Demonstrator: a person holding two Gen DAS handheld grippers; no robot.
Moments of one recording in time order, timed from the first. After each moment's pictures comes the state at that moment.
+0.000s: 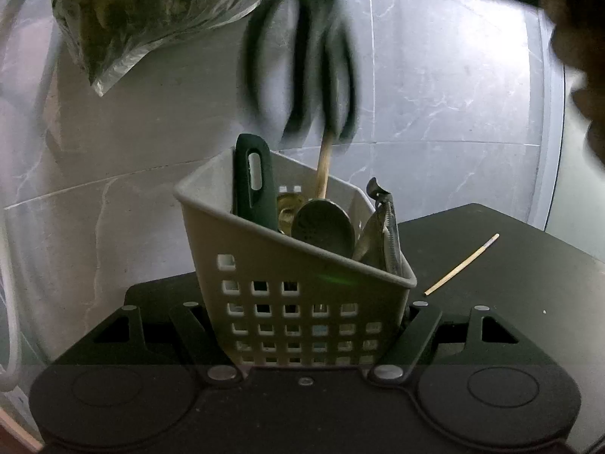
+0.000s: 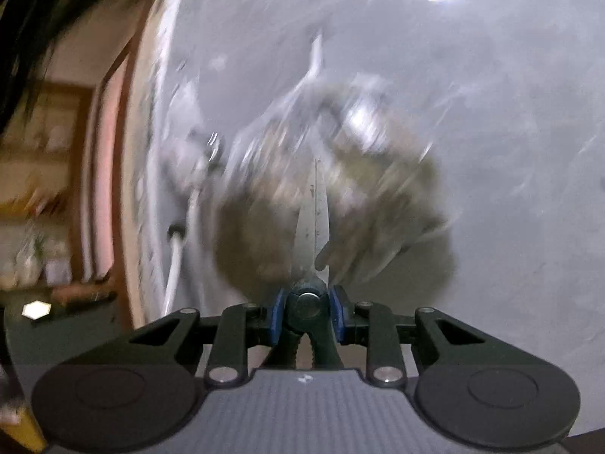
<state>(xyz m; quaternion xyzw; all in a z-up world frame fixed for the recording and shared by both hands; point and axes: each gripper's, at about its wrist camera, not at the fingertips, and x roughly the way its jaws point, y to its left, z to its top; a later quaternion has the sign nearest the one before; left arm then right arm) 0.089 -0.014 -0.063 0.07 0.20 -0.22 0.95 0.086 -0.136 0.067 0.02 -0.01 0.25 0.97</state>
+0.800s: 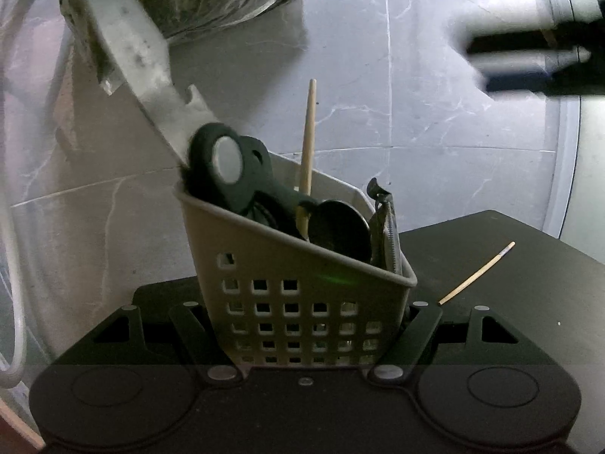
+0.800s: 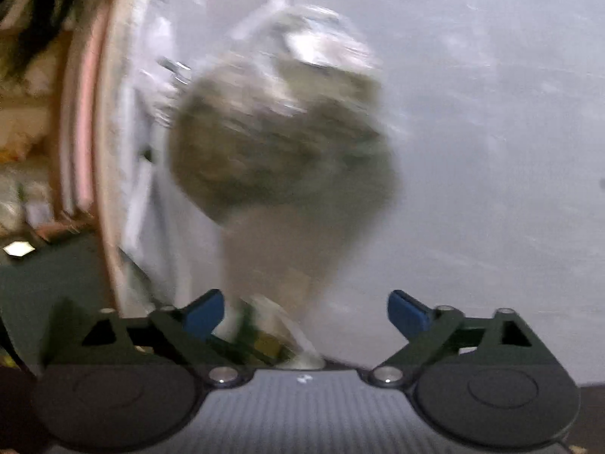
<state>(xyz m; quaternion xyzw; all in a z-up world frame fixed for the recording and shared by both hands) 0.086 -0.026 -0.068 0.06 0.20 -0.19 0.96 0.076 -0.213 0.044 -0.02 0.12 0.18 0.98</state>
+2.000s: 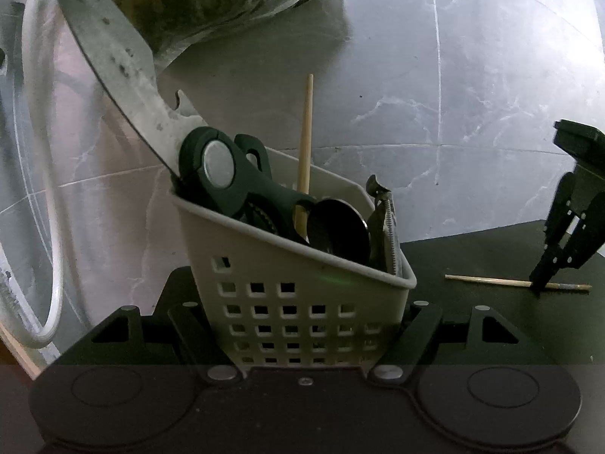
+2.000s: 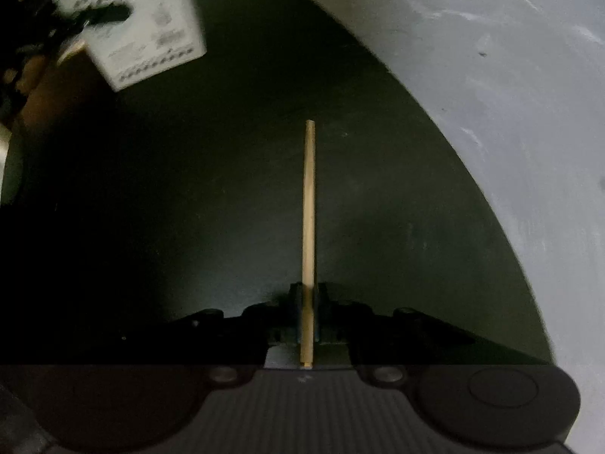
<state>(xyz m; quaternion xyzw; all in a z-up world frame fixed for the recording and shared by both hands) 0.080 -0.069 -0.062 0.05 0.21 -0.08 0.97 0.228 -0.329 -0.059 -0.28 0.50 0.34 0.75</state>
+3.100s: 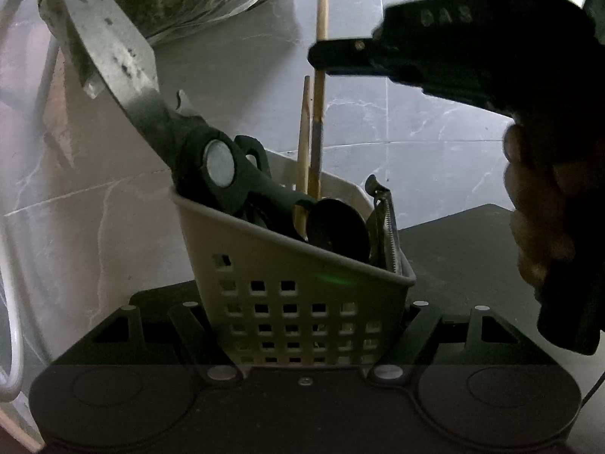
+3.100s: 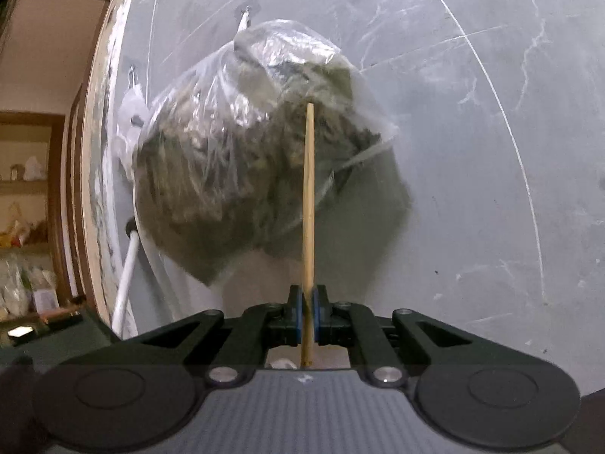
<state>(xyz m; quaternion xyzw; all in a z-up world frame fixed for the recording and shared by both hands) 0.087 -0.014 -0.065 0.07 0.20 -0.20 0.96 0.129 -0.164 -0.001 0.09 -0.03 0.22 0.97</state>
